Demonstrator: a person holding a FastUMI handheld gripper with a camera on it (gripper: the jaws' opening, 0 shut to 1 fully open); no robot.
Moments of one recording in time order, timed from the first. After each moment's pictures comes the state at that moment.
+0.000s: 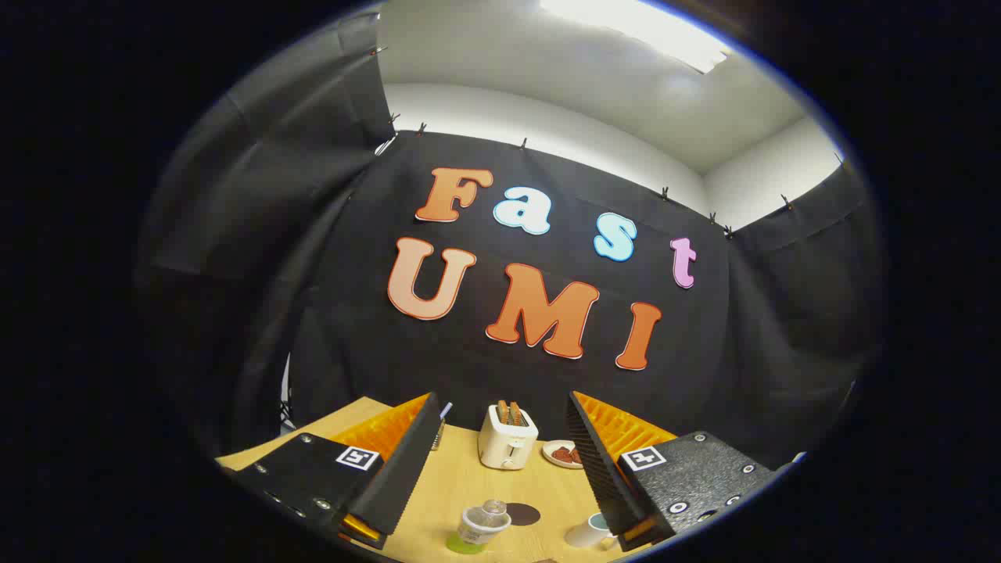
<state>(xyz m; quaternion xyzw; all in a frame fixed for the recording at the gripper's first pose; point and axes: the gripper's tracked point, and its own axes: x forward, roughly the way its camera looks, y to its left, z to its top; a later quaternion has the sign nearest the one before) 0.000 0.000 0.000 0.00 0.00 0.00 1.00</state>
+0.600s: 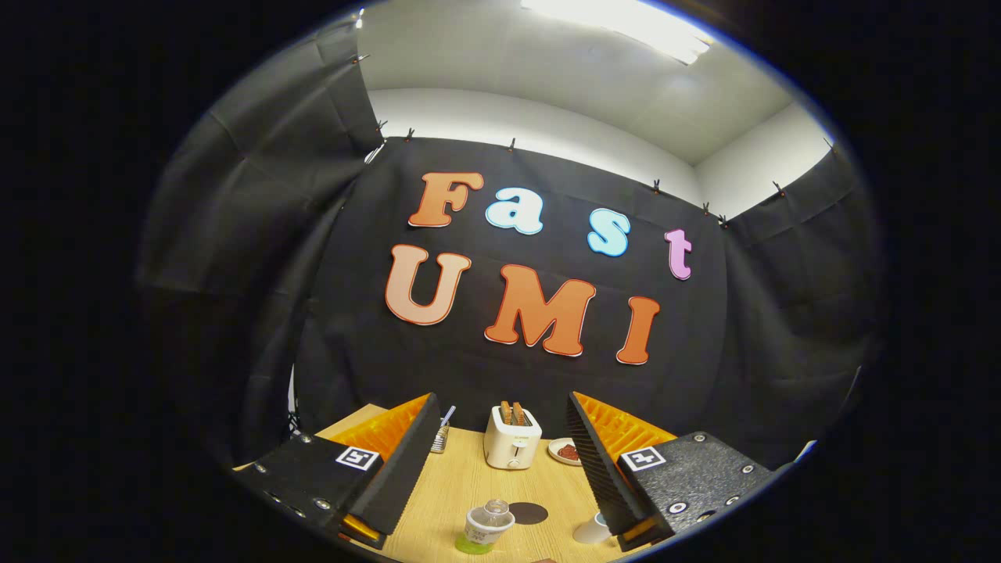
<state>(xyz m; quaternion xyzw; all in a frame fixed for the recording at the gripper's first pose) -0.002 -0.004 0.006 0.04 0.00 0.01 1.00</state>
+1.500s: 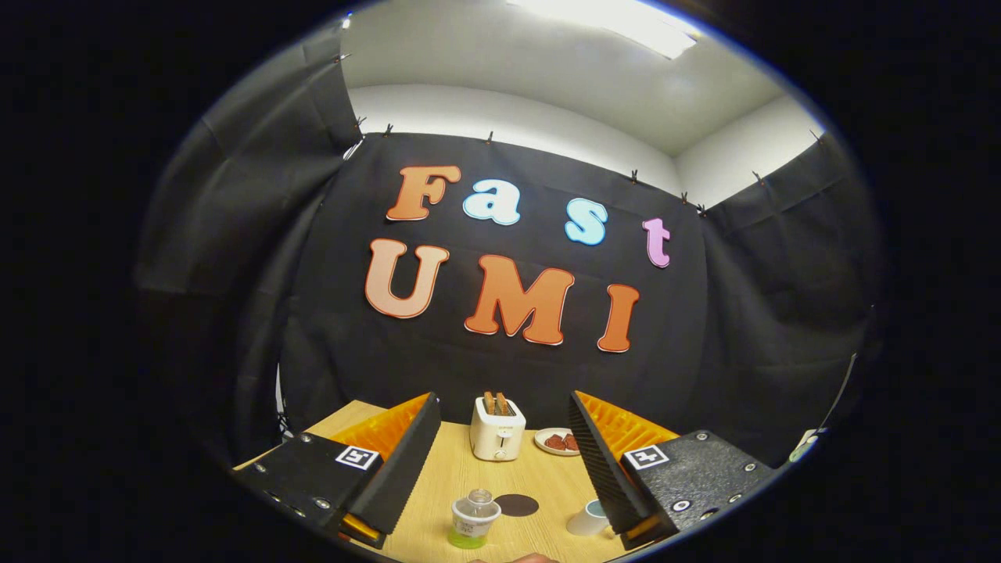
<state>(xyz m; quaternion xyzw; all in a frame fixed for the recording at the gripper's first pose) -0.011 -0.027 -0.010 0.06 0.00 -0.03 1.00</state>
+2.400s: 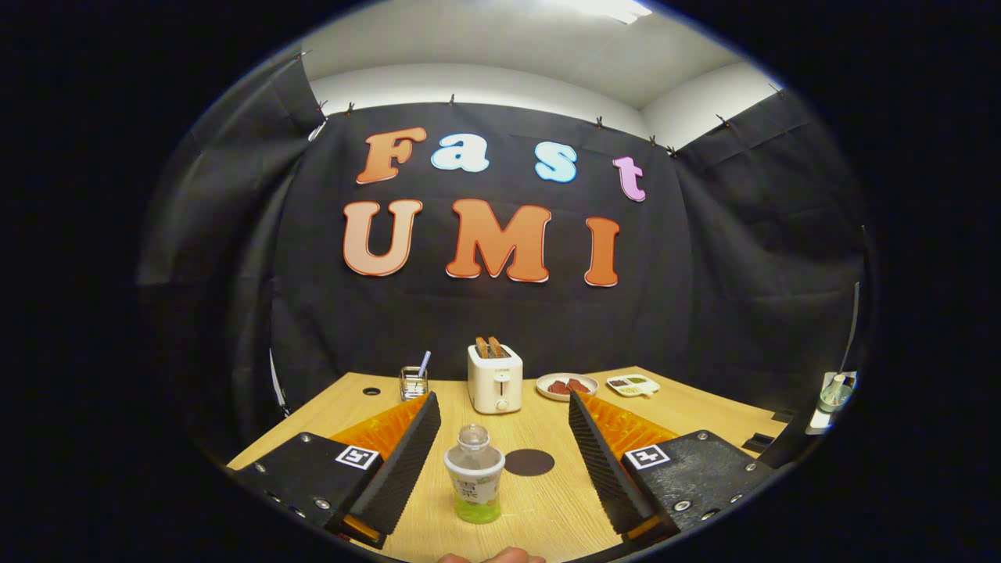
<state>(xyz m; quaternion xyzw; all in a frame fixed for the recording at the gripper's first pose) -0.021 -0.014 -0.148 0.12 0.10 -0.06 0.99</state>
